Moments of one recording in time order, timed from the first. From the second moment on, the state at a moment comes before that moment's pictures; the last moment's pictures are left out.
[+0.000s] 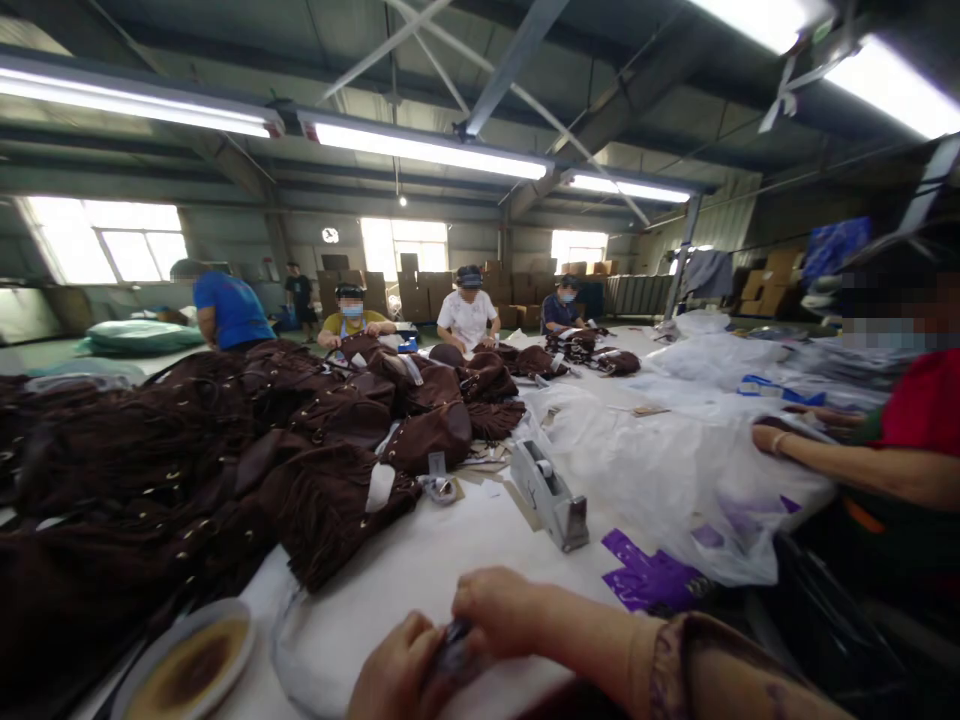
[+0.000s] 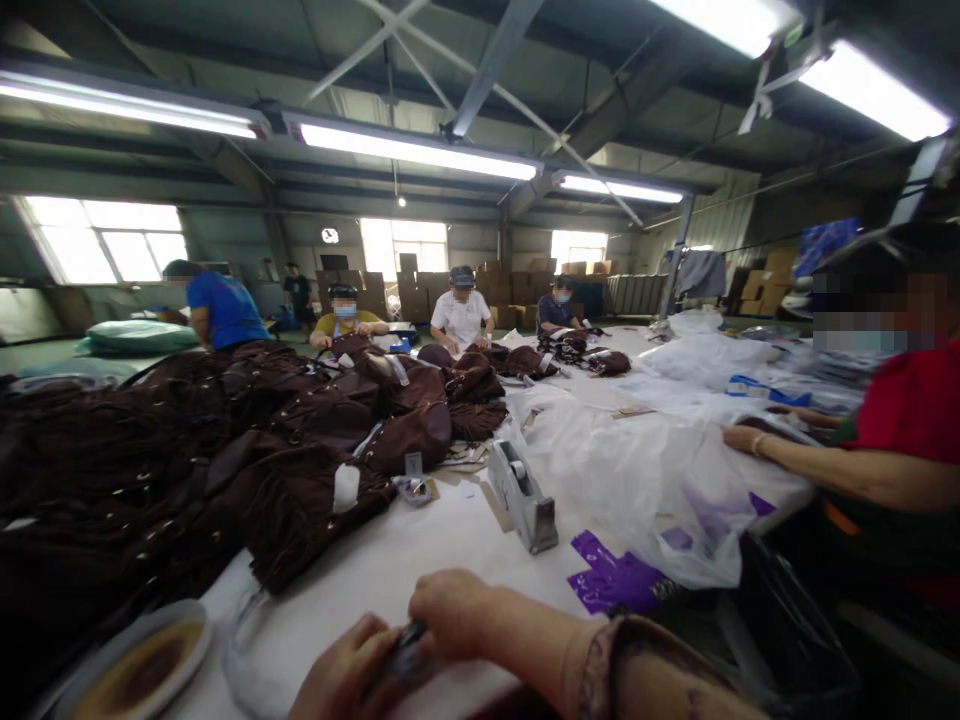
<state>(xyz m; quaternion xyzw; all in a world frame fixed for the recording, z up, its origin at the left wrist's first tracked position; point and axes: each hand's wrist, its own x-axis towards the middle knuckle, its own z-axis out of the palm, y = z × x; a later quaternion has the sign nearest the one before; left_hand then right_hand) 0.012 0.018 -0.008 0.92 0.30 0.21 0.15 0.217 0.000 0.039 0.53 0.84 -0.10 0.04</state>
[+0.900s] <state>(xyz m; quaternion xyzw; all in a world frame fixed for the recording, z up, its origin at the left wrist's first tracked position) -0.031 0.017 -0.002 0.93 0.30 0.18 0.09 0.182 0.008 0.042 0.49 0.85 -0.21 0.02</state>
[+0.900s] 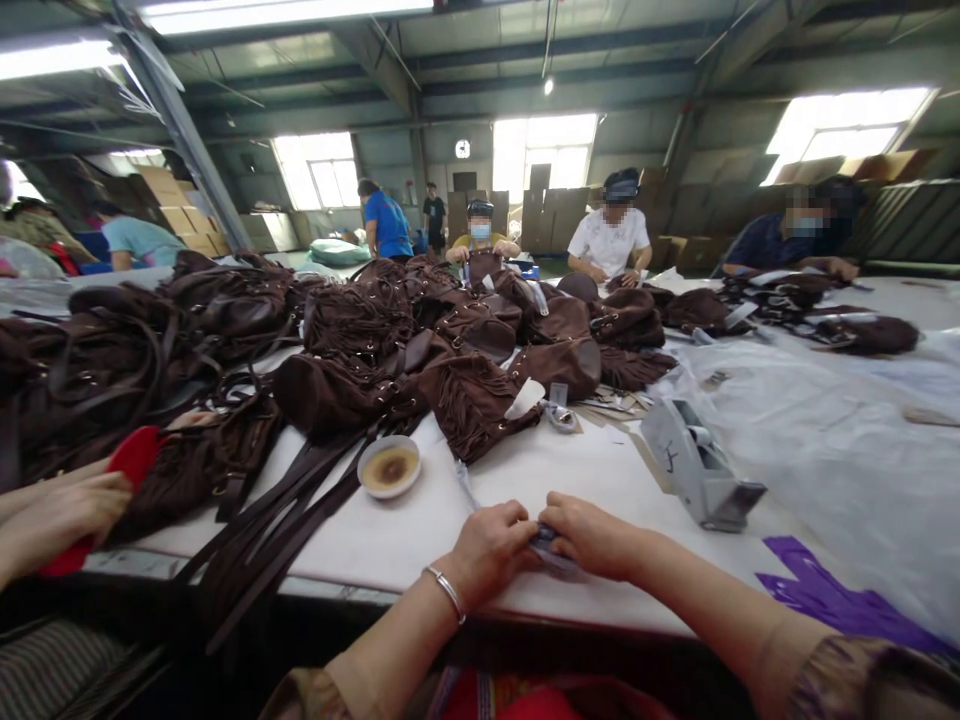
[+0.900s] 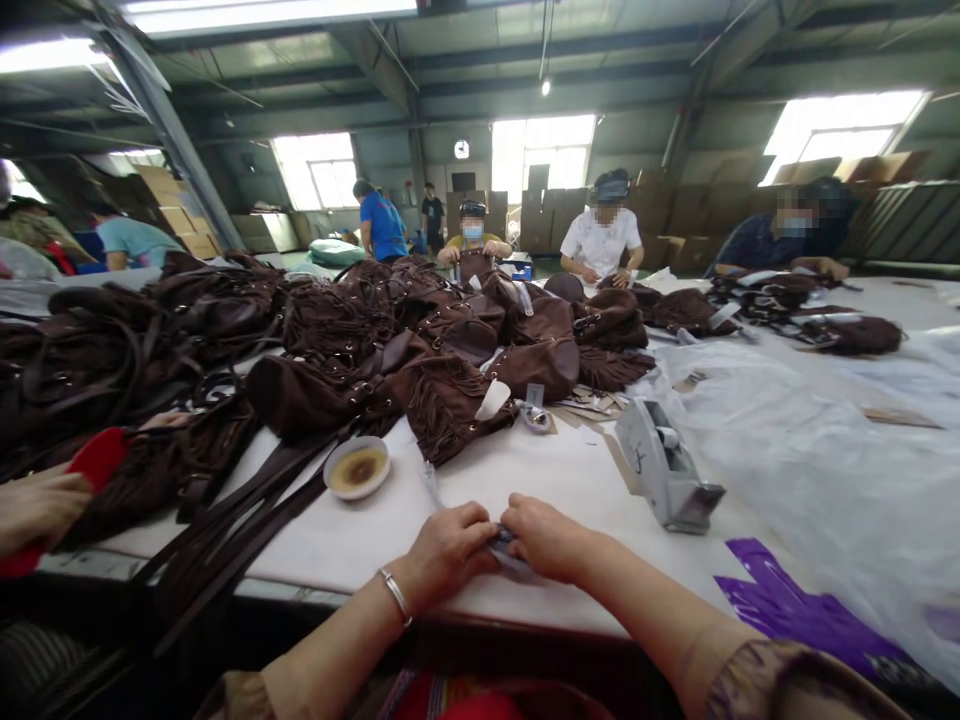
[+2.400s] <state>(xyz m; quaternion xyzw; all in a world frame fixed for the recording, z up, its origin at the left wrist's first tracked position) 0.001 0.031 0.001 0.94 0.29 0.14 0.12 0.198 -0.023 0.001 0.51 0.84 -0.04 -0.17</state>
